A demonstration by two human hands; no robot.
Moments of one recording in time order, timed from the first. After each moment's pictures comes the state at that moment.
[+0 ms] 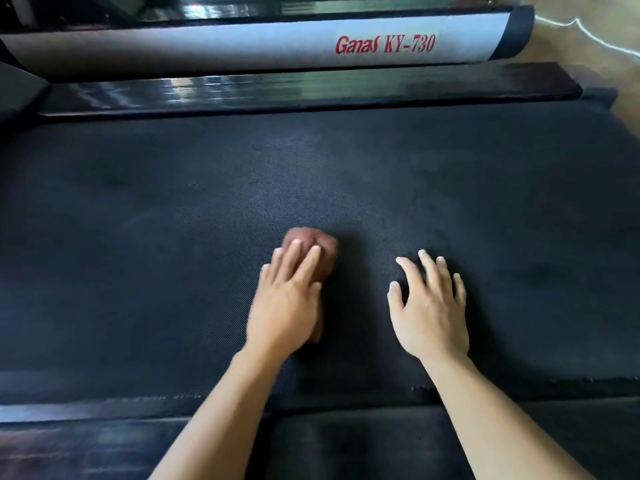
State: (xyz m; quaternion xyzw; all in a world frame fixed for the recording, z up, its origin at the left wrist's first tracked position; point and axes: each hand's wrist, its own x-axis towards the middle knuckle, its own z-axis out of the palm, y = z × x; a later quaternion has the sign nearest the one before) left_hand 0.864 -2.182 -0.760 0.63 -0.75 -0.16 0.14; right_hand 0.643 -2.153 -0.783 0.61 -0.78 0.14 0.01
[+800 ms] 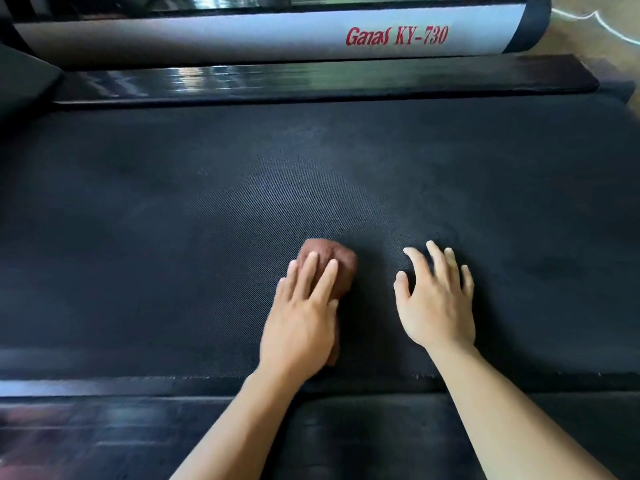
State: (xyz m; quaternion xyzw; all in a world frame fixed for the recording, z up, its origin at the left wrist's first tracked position) left_hand 0.855 -2.136 -0.764 0.62 -0.77 -0.12 0.12; right_hand 0.644 -2.153 -0.783 0.61 -0.78 0.14 0.01
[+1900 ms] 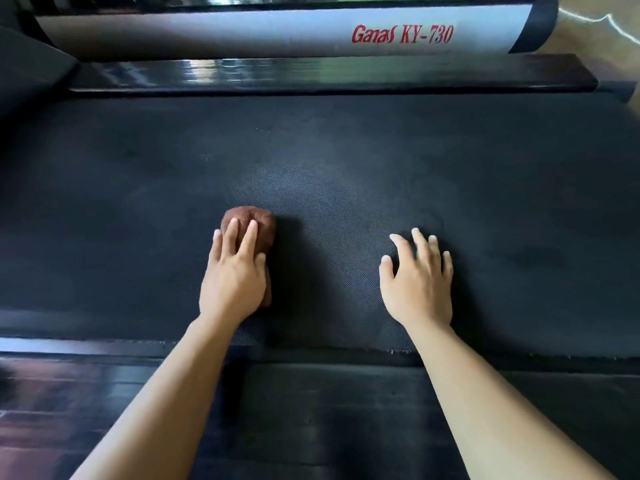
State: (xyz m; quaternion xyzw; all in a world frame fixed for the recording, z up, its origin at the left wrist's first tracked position) left_hand 0.910 -2.159 -0.759 0.74 -0.65 -0.10 0.15; right_hand 0.640 -2.151 -0.780 0.62 -0.76 0.18 -0.04
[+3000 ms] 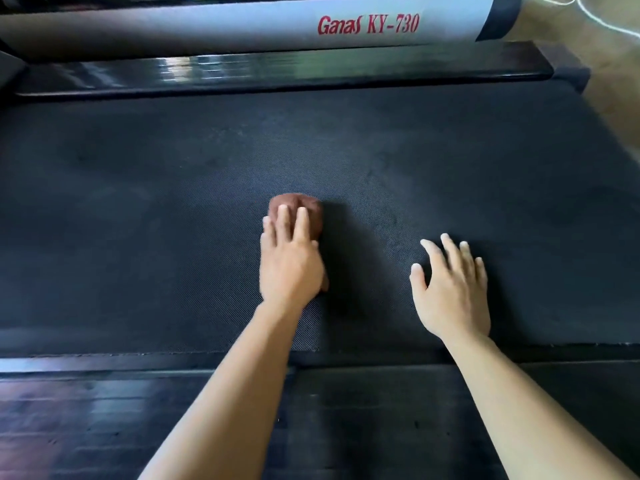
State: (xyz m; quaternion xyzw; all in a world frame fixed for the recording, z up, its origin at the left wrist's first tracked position) left_hand 0.754 -2.189 -0.759 0.70 -0.69 -0.10 0.13; right_hand 0.520 -2.128 -0.778 0.61 -0.78 0.14 -0.01
